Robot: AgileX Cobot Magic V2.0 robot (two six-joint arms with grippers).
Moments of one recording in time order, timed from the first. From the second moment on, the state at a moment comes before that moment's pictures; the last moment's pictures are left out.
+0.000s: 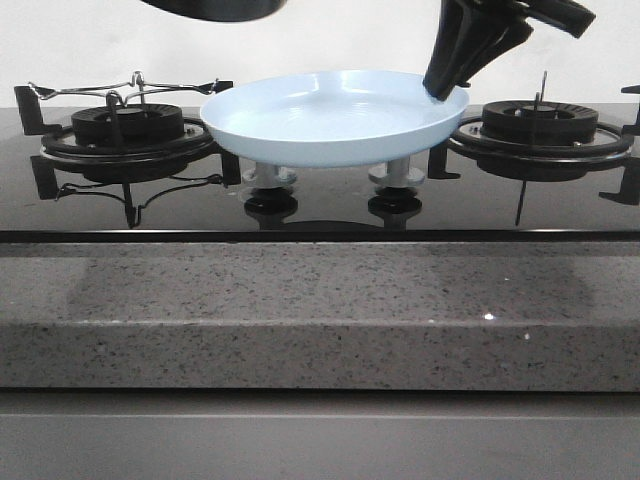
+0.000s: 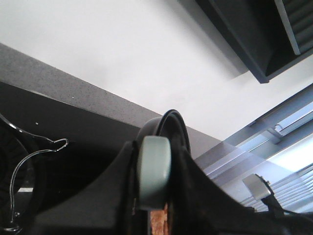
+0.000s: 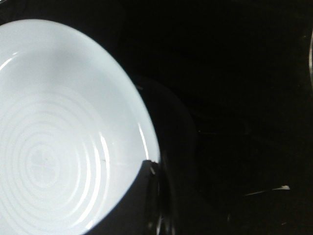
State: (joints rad) left arm 0.13 1.38 -1.15 -1.62 0.83 0.93; right arm 0.26 1.74 -1.59 0.37 1.01 -0.12
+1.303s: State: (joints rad) left arm -0.49 1.25 -1.25 -0.93 0.36 1.13; right arm 0.26 1.74 -1.59 0.37 1.01 -0.12
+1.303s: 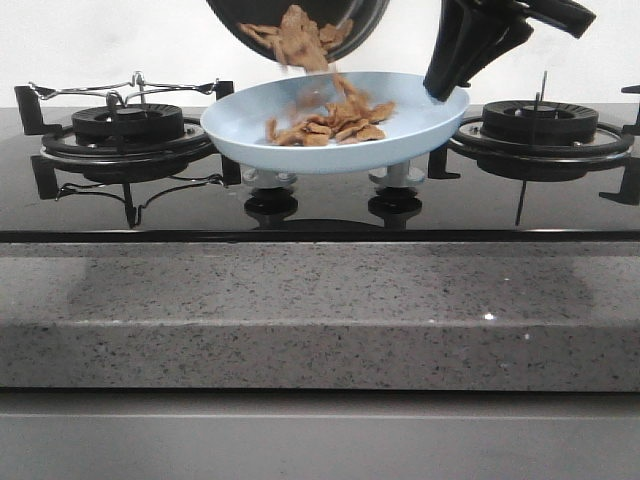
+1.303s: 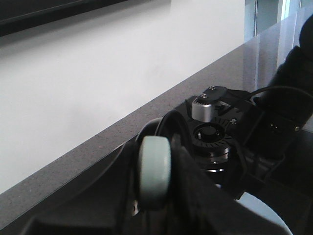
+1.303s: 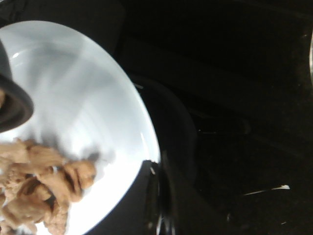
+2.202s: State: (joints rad) left arm -0.52 1.19 -1.25 -0.79 0.36 1.13; right arm 0.26 1.74 -1.59 0.37 1.01 -0.12
